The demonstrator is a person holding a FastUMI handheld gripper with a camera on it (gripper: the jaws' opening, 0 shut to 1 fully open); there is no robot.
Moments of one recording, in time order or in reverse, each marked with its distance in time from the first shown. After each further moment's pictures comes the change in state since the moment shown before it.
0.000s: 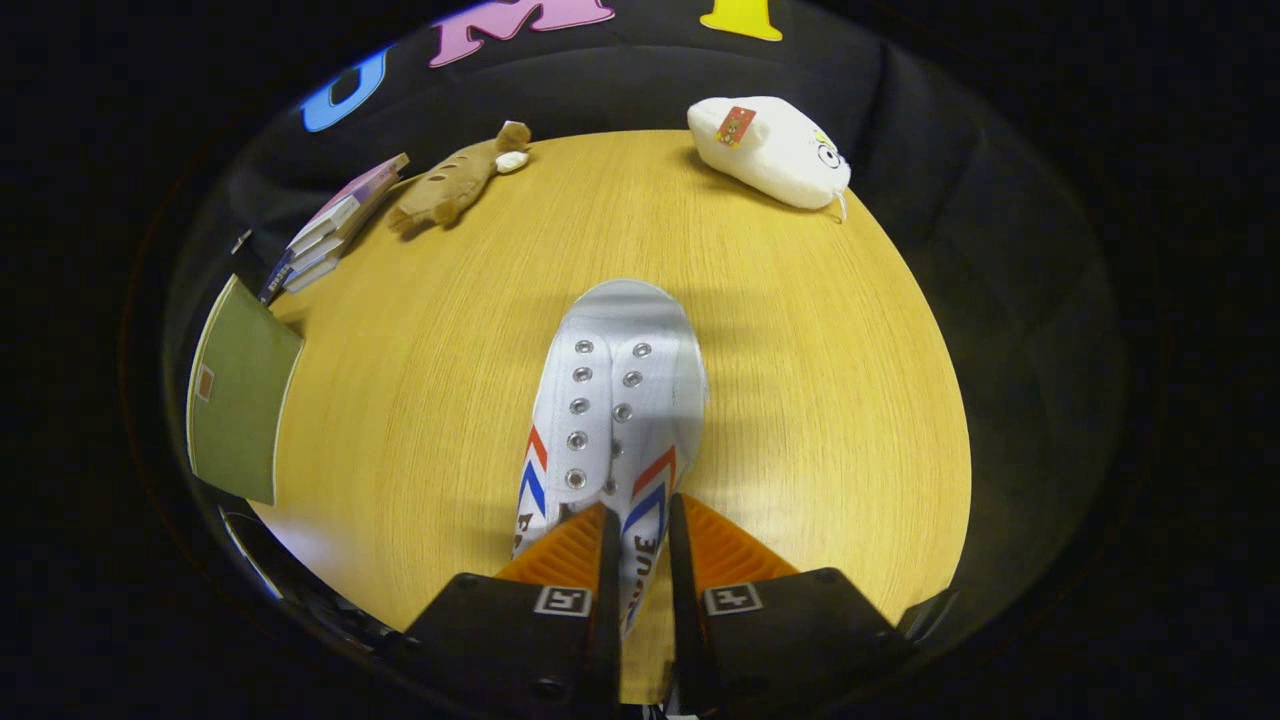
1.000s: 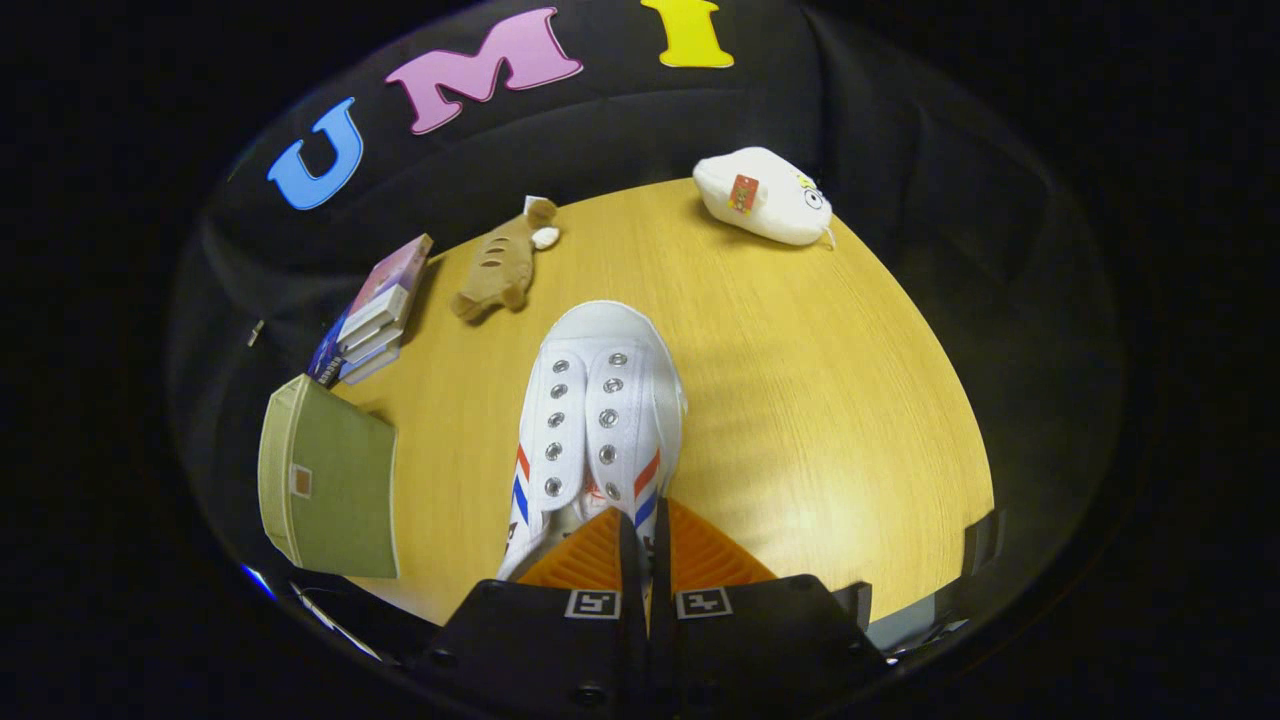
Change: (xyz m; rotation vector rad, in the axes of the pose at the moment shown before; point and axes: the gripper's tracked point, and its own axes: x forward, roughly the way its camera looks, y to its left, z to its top) arm -0.099 0.104 0.041 0.185 -0.119 0.072
